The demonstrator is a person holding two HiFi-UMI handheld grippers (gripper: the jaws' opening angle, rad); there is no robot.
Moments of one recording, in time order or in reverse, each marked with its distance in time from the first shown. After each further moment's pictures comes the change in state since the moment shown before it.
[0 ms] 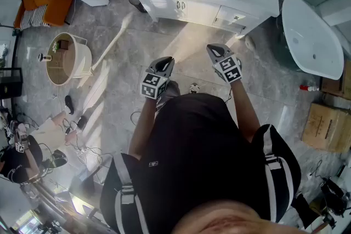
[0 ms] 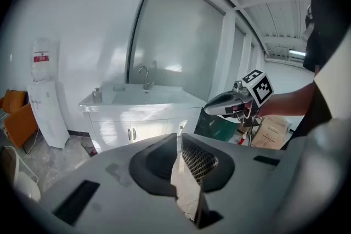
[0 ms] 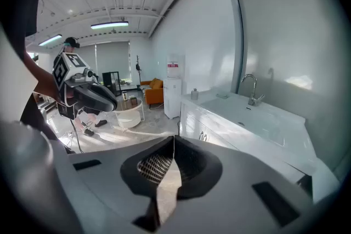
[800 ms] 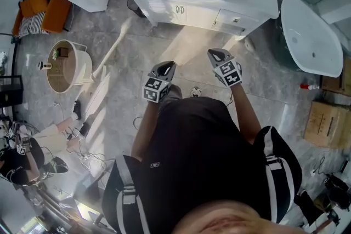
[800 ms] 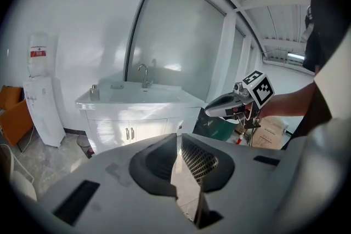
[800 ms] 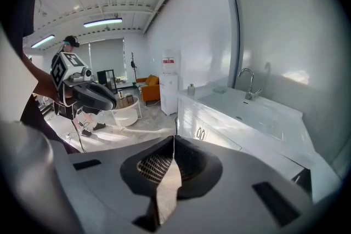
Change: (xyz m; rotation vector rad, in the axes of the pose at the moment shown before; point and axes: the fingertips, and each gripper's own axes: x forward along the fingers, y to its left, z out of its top) left arm 0.012 0.011 -0.002 -0.015 0.007 -0.037; right arm 0.011 -0.005 -0.008 0.038 0.046 -0.033
